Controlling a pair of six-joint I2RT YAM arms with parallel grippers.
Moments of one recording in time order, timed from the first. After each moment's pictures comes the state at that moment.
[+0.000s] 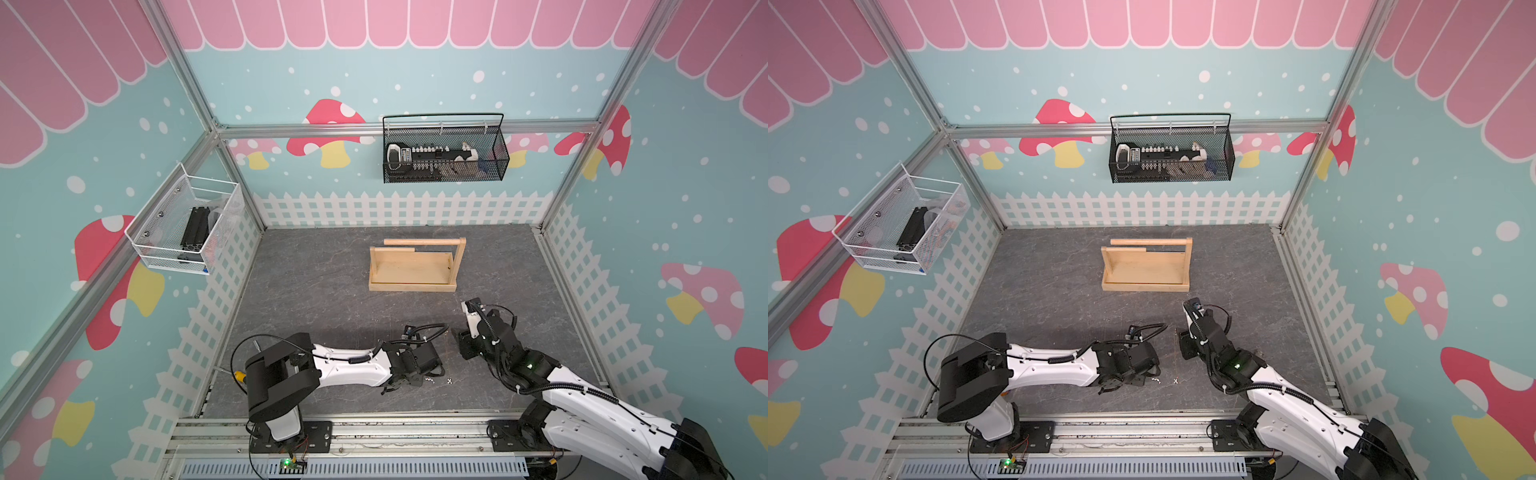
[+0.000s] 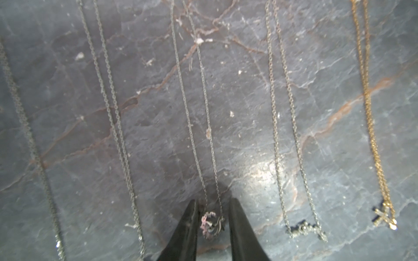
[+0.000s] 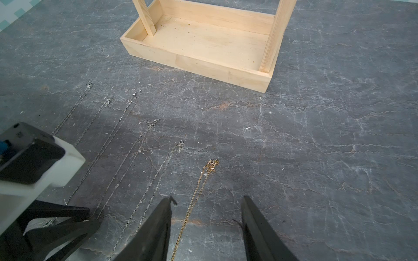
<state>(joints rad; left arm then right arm) -1.19 1.71 0.93 -0.48 -0.28 -0.94 0.72 0.87 0.45 -0.23 0.23 0.27</state>
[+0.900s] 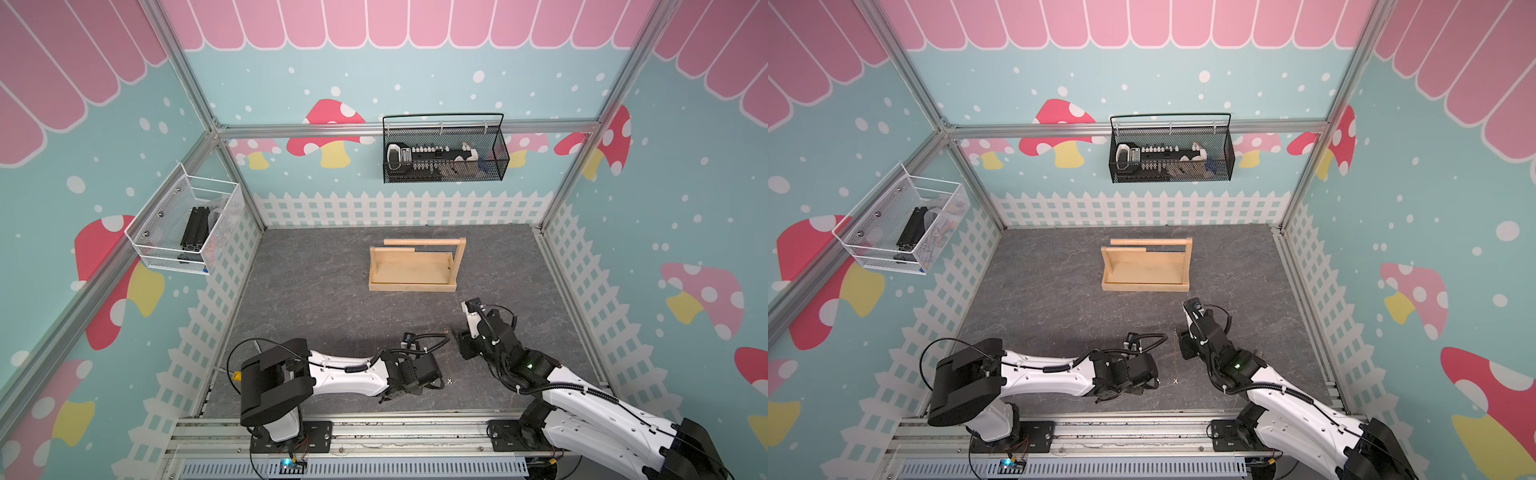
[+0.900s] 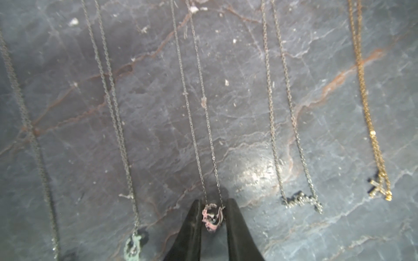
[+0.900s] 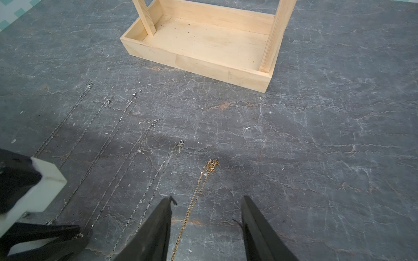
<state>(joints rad) -1.26 1.68 0.89 -0.47 -0.30 -1.00 0.72 0.87 0.45 -0.23 0.23 0.27</state>
